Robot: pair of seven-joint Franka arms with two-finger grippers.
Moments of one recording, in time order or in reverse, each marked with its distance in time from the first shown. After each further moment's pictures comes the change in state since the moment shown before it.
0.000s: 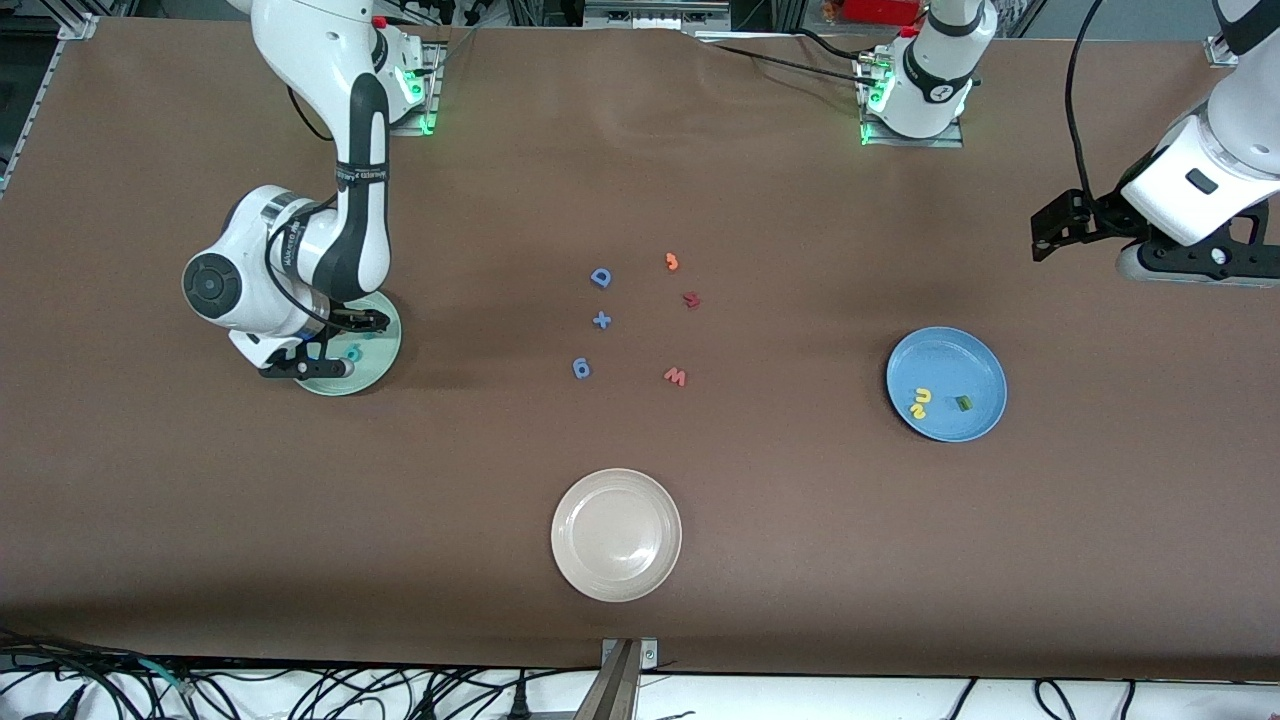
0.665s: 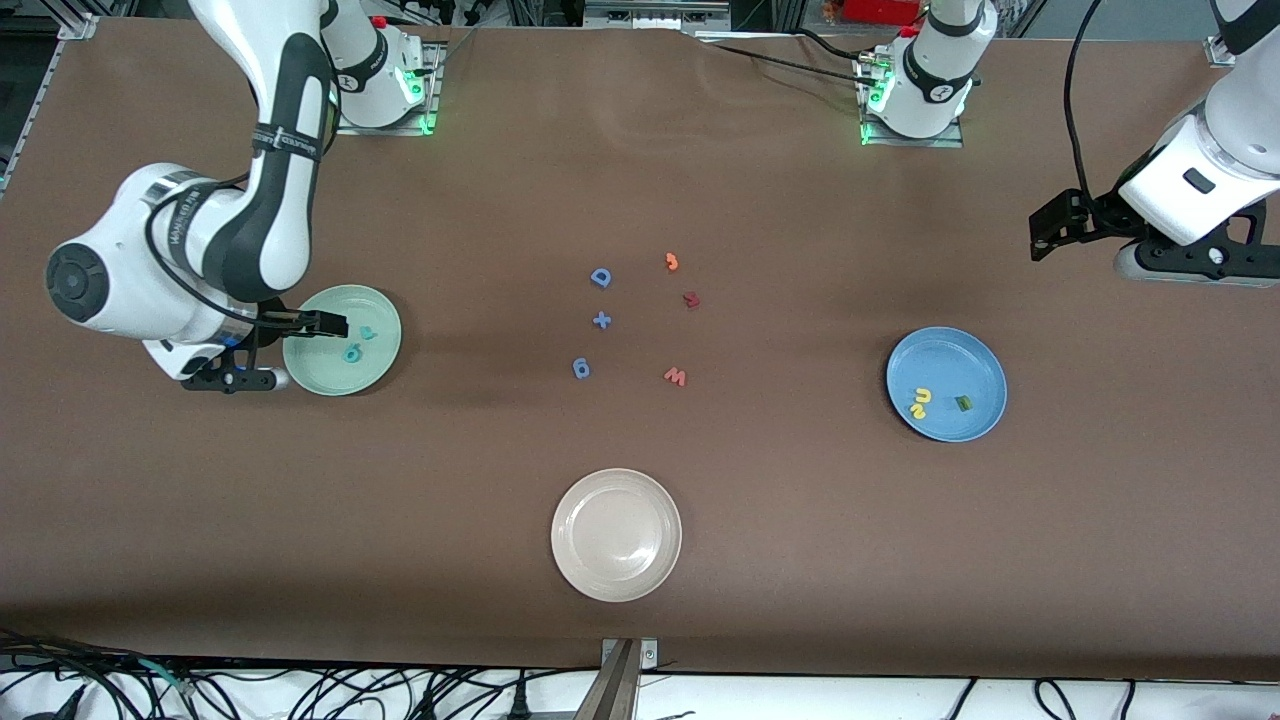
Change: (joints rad) left arm 0.003 0.000 0.002 0.000 0.000 0.000 0.000; right arm -0.069 -0.003 -0.157 0.294 -0.011 -0.389 0.029
